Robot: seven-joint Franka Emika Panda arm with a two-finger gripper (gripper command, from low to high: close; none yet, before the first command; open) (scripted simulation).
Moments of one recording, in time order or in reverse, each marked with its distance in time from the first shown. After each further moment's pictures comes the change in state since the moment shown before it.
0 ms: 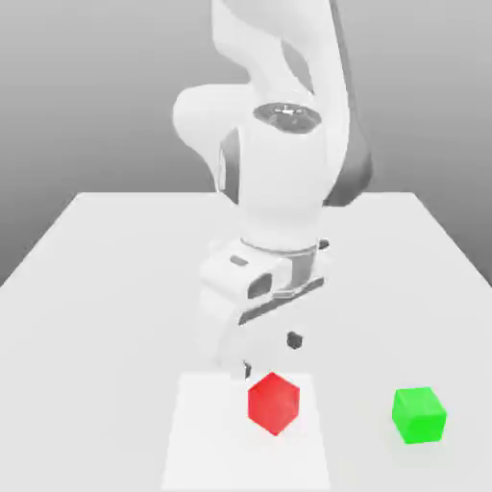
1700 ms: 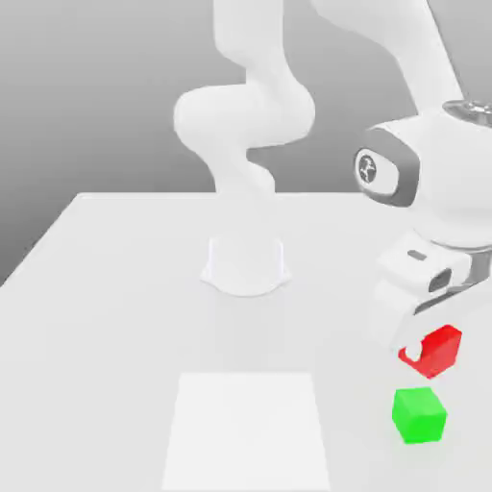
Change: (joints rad) arm 0.296 0.106 0.125 0.213 -0.033 -0.119 0.713
